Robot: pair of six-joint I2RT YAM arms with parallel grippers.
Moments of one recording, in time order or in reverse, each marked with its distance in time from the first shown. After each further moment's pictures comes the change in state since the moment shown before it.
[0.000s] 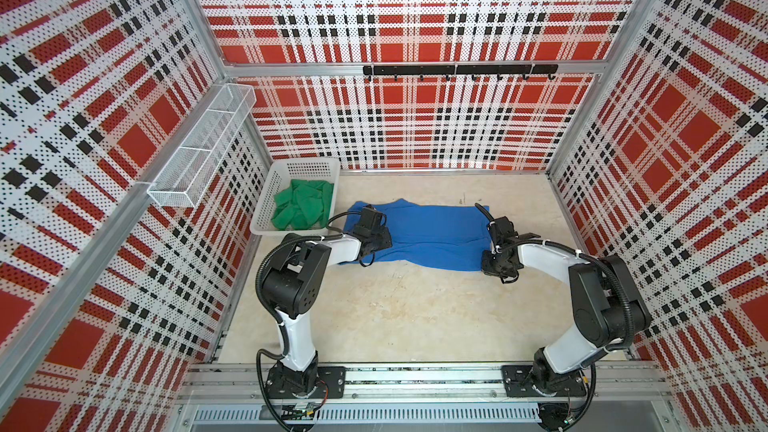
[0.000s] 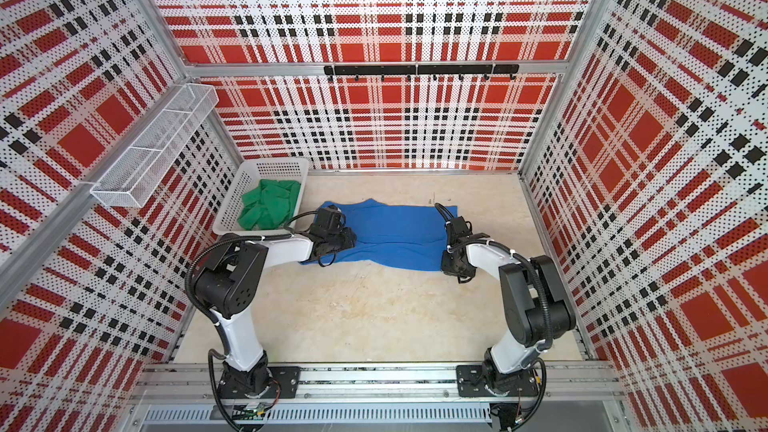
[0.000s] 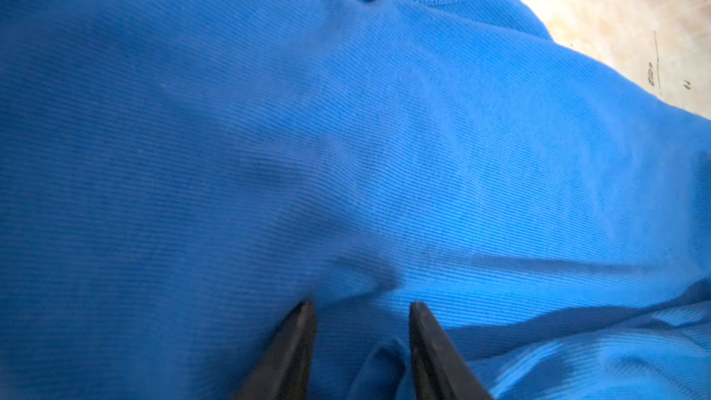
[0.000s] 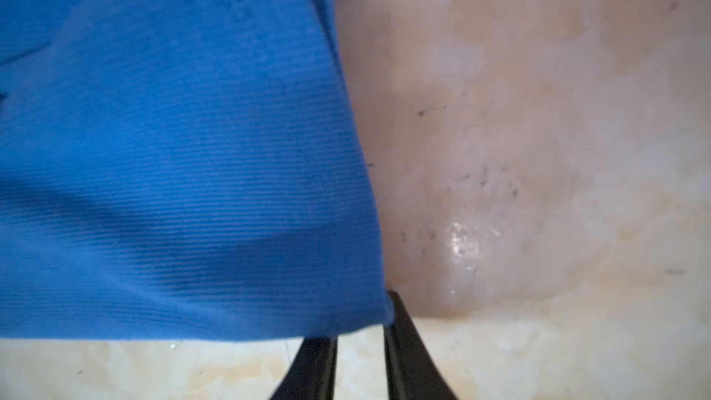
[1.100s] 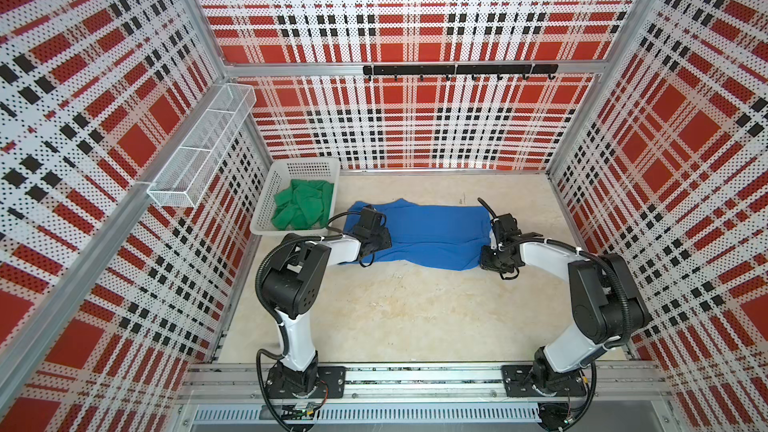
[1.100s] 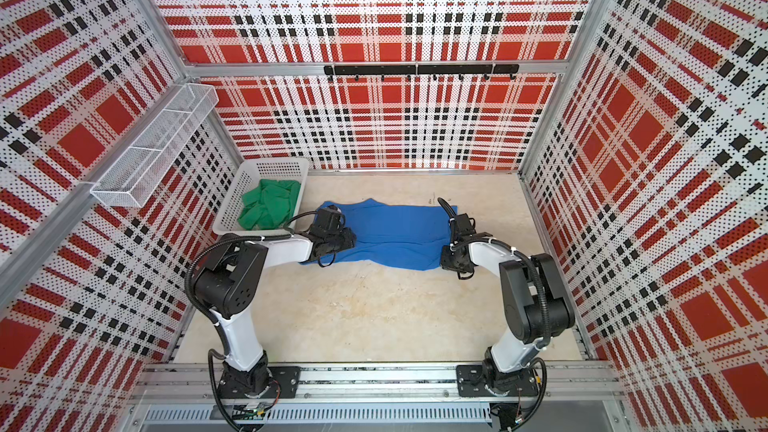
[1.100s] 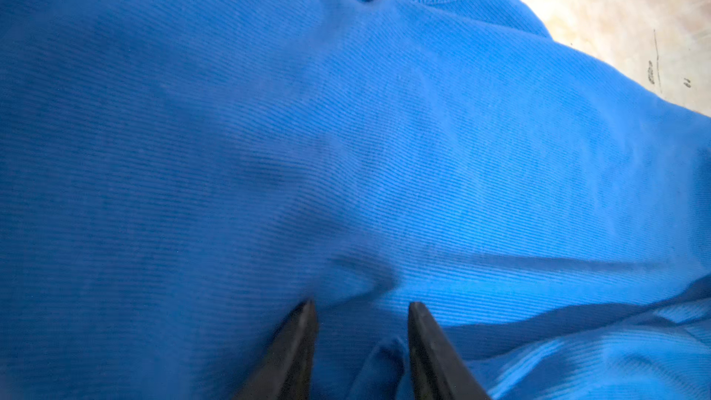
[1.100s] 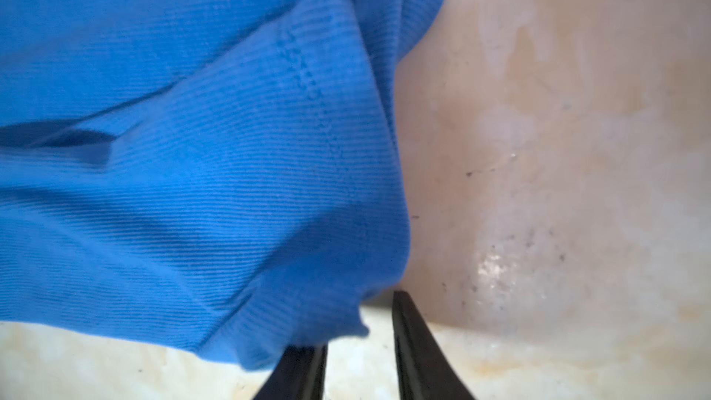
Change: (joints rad) left arm 0.001 -0.002 -0.009 0.010 0.000 0.005; right arm -0.040 0.013 0.003 0.087 -0.138 -0.048
